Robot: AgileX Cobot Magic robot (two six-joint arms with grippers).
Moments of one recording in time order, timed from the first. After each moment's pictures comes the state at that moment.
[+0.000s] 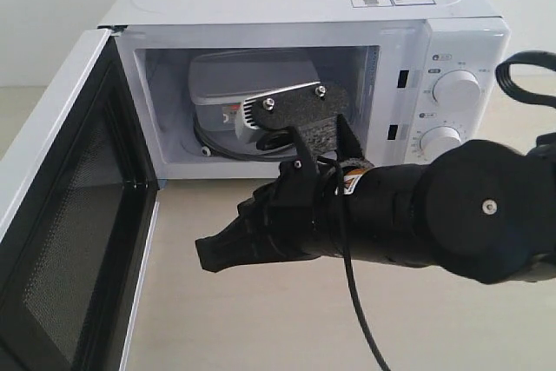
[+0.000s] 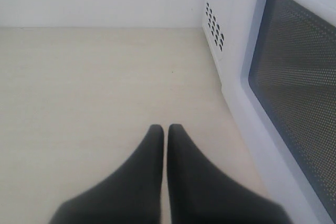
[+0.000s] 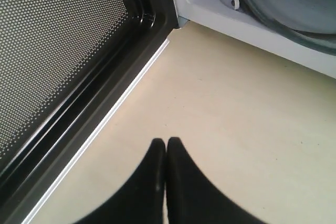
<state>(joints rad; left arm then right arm) -0.02 0.00 0.00 -0.03 0.34 0.03 1.06 1.51 -0.75 0.74 -0.08 -0.44</state>
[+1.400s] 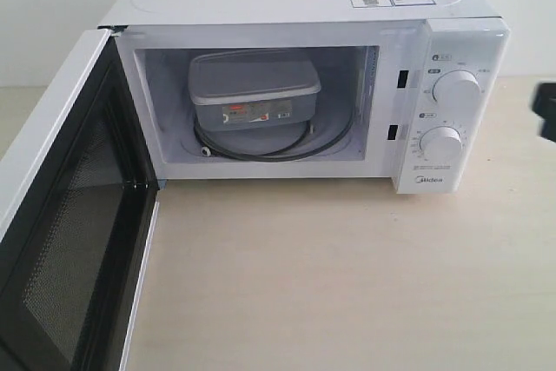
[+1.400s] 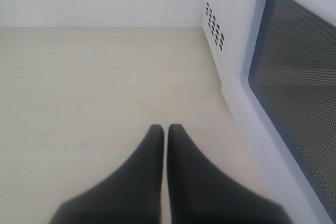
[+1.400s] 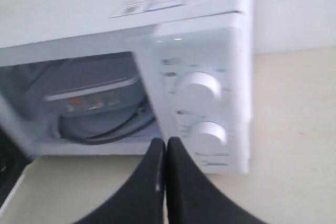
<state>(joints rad) -0.02 0.00 0.00 -0.03 0.34 0.03 0.40 0.70 -0.41 0.73 0.09 -0.44</state>
